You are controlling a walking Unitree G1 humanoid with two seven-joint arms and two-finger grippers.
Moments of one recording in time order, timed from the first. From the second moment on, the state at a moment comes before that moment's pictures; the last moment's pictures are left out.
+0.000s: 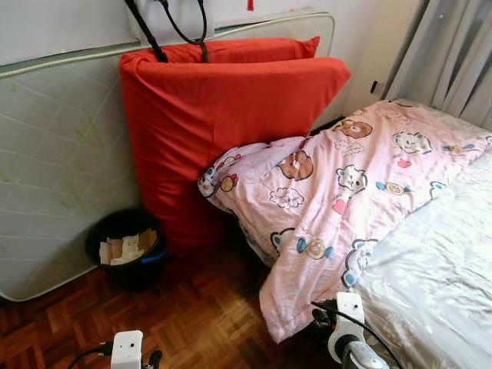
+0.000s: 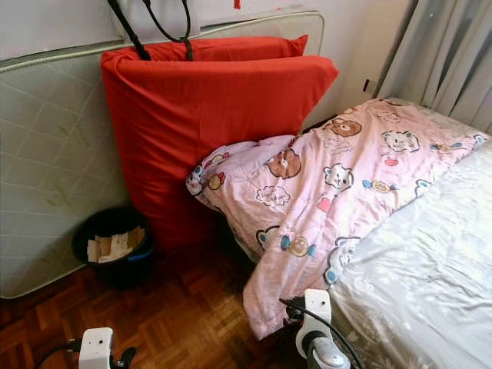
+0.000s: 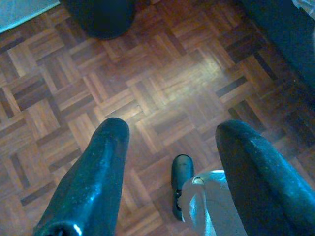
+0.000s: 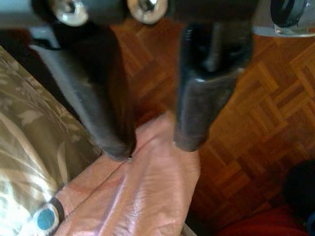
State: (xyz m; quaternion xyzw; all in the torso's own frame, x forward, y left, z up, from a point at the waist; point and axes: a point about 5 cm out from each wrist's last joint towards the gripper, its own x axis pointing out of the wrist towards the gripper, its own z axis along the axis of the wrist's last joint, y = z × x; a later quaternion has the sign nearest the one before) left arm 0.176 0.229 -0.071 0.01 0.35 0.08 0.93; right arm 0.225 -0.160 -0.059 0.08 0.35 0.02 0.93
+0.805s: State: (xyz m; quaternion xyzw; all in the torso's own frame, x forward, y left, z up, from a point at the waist) left arm 0.185 0.225 -0.070 -0.01 0.37 0.07 0.93; right arm 0.188 -0.163 -0.082 0.10 0.43 0.00 0.90
